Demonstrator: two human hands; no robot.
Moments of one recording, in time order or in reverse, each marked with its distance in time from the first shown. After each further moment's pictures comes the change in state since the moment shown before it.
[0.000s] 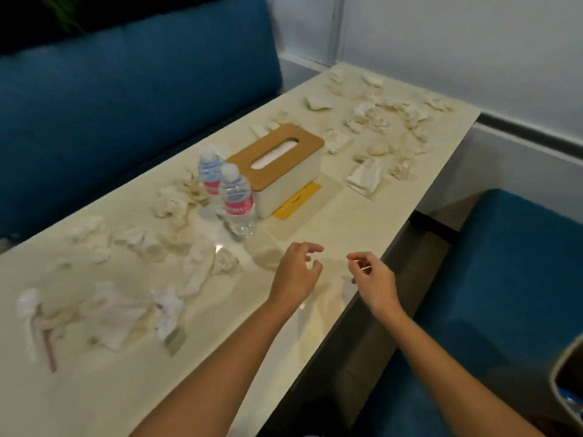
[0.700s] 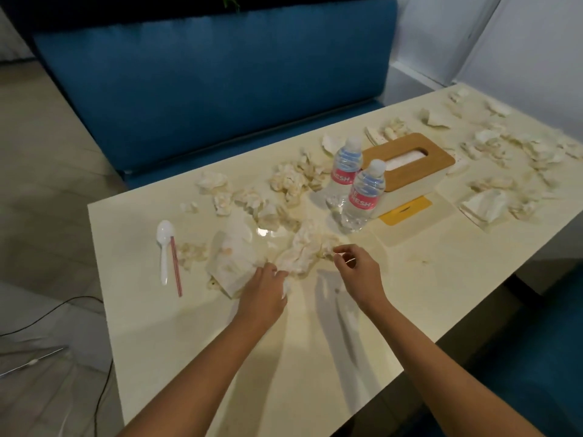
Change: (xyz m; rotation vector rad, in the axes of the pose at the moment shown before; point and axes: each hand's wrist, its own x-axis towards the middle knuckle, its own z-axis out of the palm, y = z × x) left_hand -0.092 -0.172 -0.151 0.637 0.055 -0.168; right_hand -0.057 -0.089 0.179 -0.138 -0.283 -0.269
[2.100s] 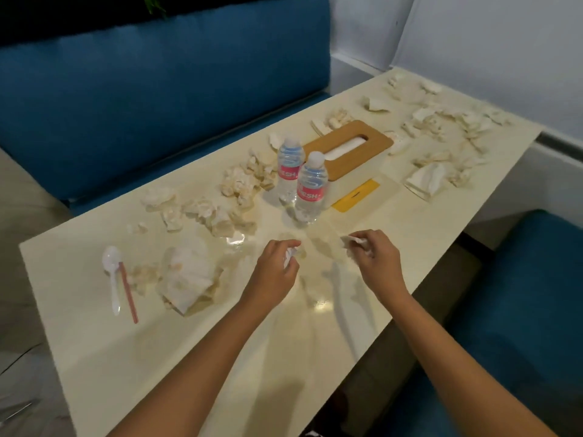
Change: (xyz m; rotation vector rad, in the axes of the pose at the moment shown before) left_hand 0.017 0.078 -0.032 -0.634 0.111 0.167; right_hand -0.009 0.027 -0.080 -0.113 0.246 -0.124
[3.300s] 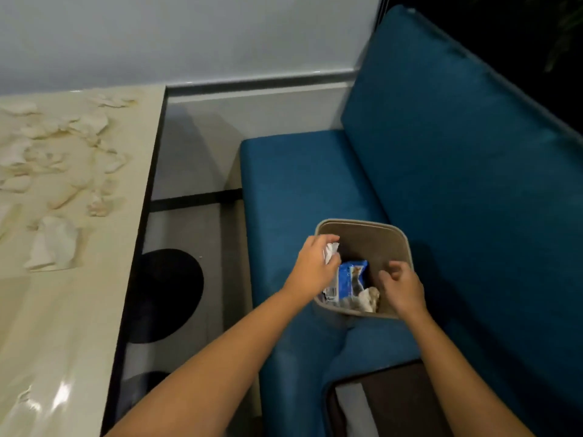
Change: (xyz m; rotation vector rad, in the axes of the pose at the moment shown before) left_hand -0.052 0.294 0.463 0.009 -1.002 0.559; right_hand -0.223 0.327 -0.339 0.019 0.793 1.212
